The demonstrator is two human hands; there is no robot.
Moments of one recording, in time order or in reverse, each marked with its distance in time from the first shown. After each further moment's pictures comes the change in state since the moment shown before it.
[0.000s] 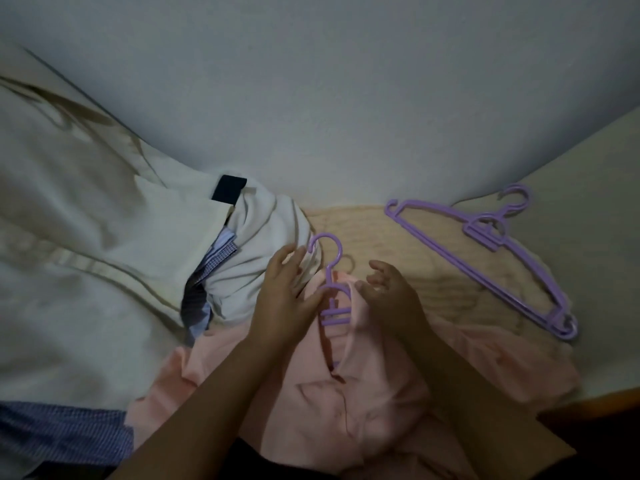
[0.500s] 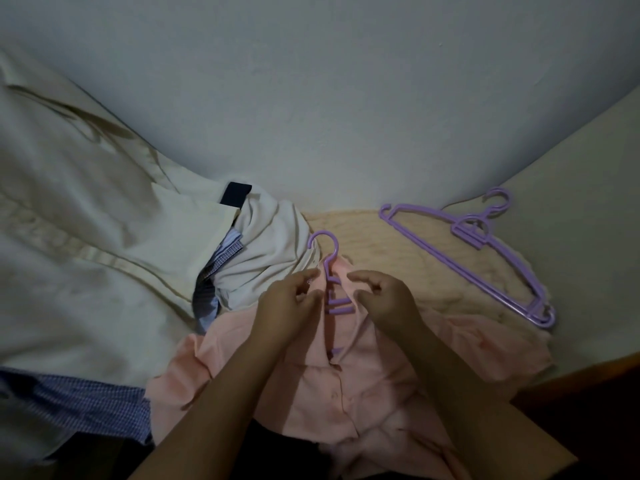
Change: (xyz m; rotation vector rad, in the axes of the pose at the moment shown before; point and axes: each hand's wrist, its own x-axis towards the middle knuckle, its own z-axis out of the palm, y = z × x) left_hand -0.027 0.035 -0.026 -0.003 -0.178 -0.170; right_hand -0.041 -0.015 -0.018 -0.017 -0.066 -0.216
